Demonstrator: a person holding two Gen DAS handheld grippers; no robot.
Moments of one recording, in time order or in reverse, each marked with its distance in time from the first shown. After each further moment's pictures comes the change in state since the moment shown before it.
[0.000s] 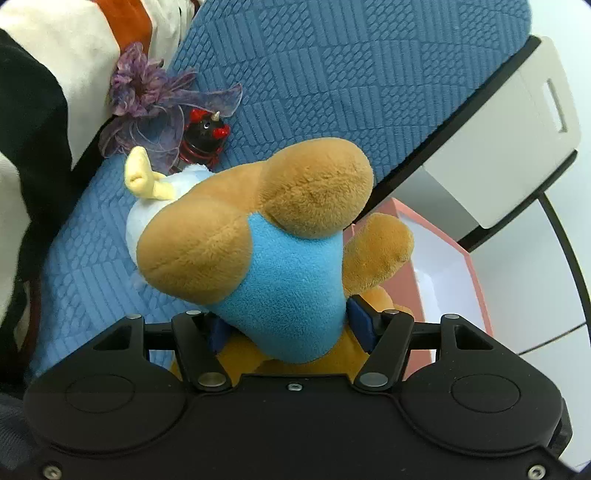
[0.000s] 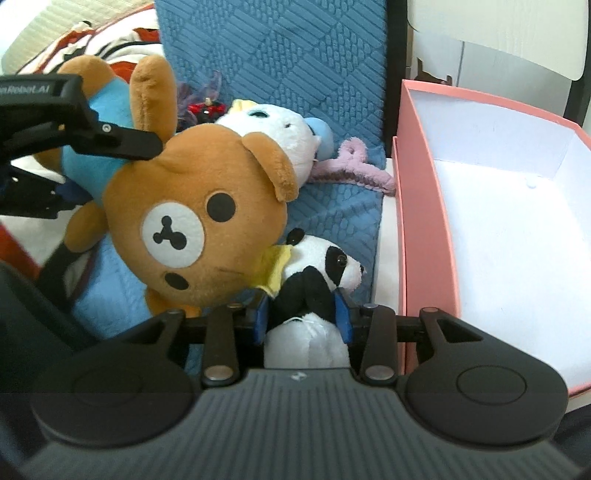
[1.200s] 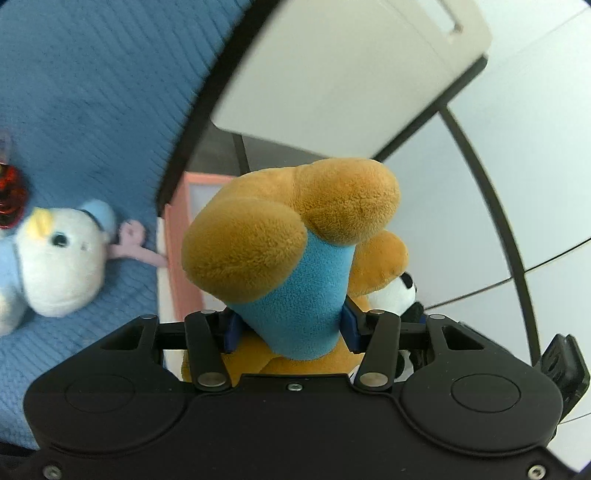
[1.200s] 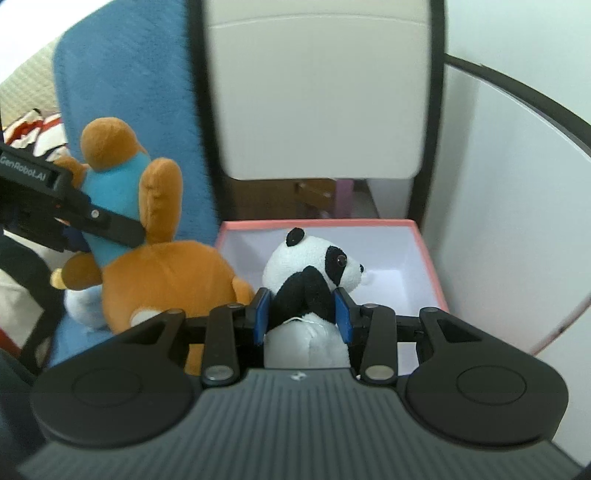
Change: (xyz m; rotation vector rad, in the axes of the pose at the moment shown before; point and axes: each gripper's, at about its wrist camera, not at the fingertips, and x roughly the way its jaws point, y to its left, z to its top) left arm 0.048 -0.246 0.056 0.217 0.288 -0.140; right arm -0.141 -0.182 0.089 0.071 -0.171 -0.159
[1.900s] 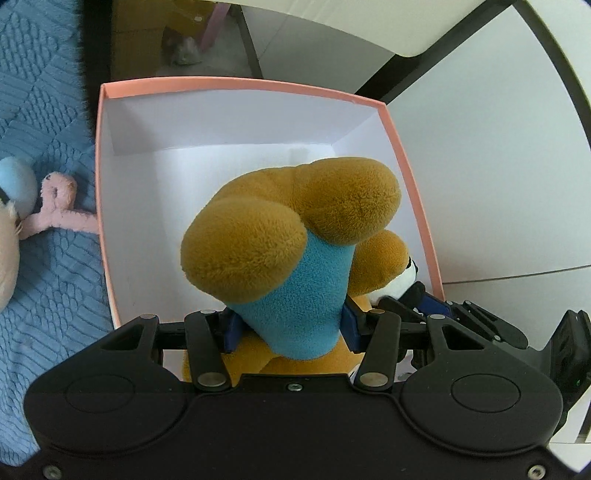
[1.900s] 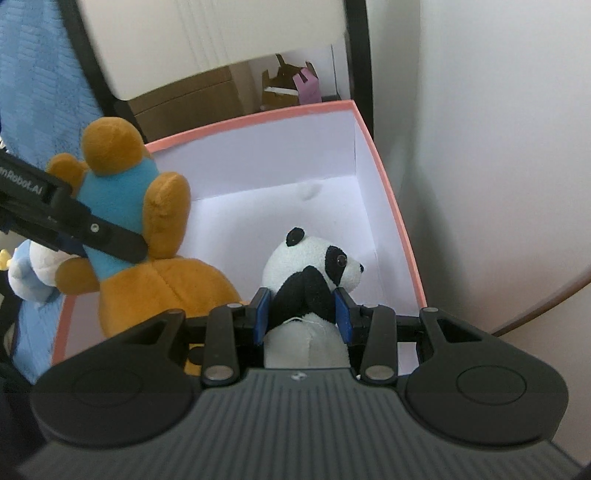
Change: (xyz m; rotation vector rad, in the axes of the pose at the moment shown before) left arm 0.157 -0.020 0.003 0.012 0.265 0.122; right arm 0.114 -0.102 -0.051 0.144 0.226 0.026
